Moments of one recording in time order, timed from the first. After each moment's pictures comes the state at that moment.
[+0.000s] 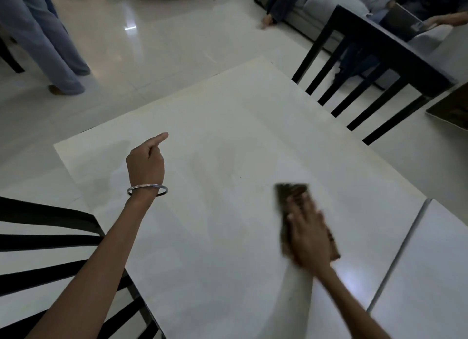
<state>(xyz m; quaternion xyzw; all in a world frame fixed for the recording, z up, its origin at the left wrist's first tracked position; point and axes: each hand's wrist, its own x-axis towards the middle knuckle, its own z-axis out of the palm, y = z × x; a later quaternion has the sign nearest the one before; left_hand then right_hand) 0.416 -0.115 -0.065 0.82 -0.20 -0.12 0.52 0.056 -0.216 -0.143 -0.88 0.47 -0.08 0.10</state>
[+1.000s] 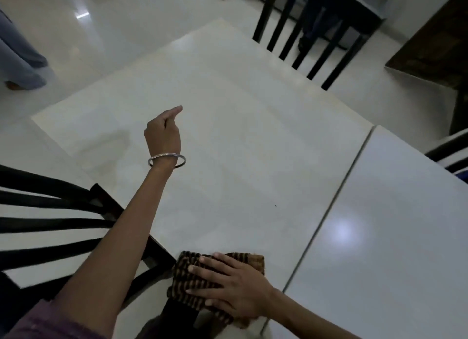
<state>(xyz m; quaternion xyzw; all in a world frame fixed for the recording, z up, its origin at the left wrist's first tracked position) 0.297 -0.083 -0.028 0.77 -0.25 -0.20 0.56 0.009 0.047 -0.160 -0.99 0.03 0.01 0.14</state>
